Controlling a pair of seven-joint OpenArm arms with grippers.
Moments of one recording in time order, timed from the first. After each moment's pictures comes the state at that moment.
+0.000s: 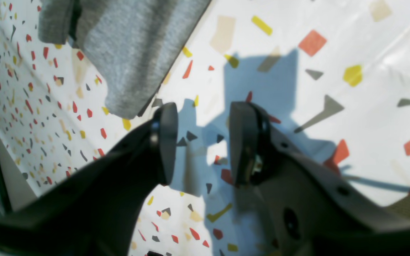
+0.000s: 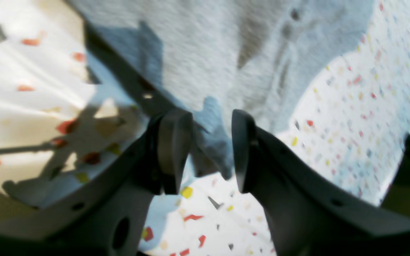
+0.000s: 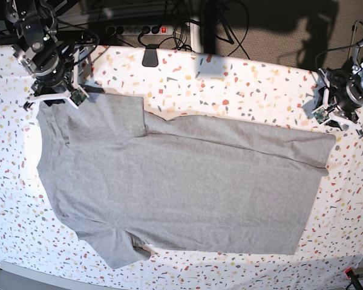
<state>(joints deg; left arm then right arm) 9.2 -40.6 9.9 86.3 10.7 -29.7 17.8 -25.9 33.7 0.0 109.6 -11.3 22.1 -39.4</state>
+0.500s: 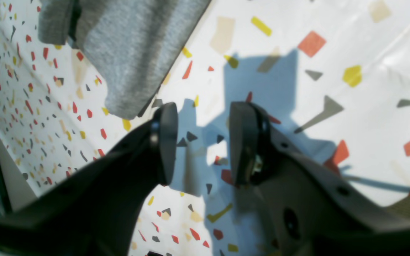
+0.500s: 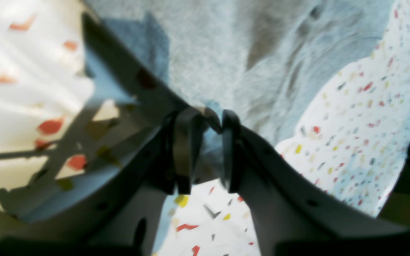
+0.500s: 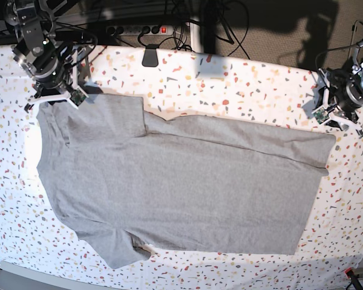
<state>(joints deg) 9.2 -40.6 9.9 86.3 10.7 -29.7 17.8 -23.9 33.7 0.0 106.0 -12.9 23.5 -37.5</state>
